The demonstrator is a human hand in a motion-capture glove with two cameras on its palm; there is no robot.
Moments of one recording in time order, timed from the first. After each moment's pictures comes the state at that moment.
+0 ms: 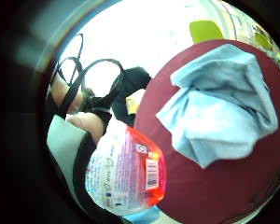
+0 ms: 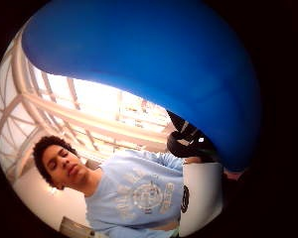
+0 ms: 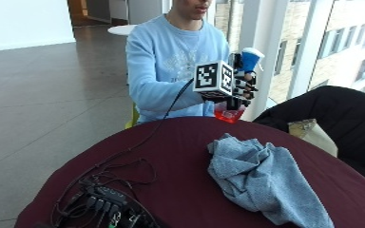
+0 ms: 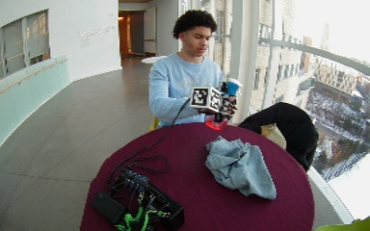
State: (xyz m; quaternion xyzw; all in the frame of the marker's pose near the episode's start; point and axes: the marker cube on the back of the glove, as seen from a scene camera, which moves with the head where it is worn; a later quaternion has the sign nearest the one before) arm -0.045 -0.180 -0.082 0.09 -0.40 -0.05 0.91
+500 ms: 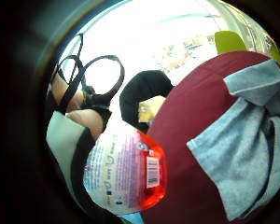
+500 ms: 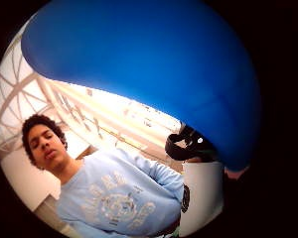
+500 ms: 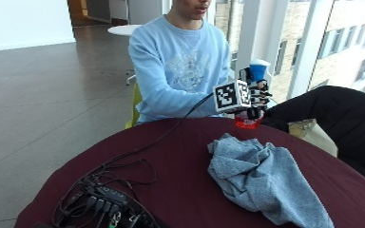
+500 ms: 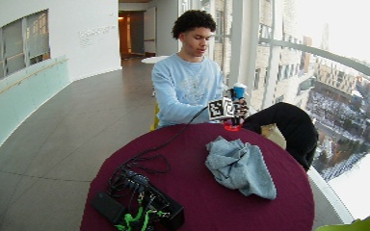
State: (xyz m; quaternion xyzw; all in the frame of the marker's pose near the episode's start) arm -0.113 -0.211 -0.006 0.14 -0.44 -0.13 0.88
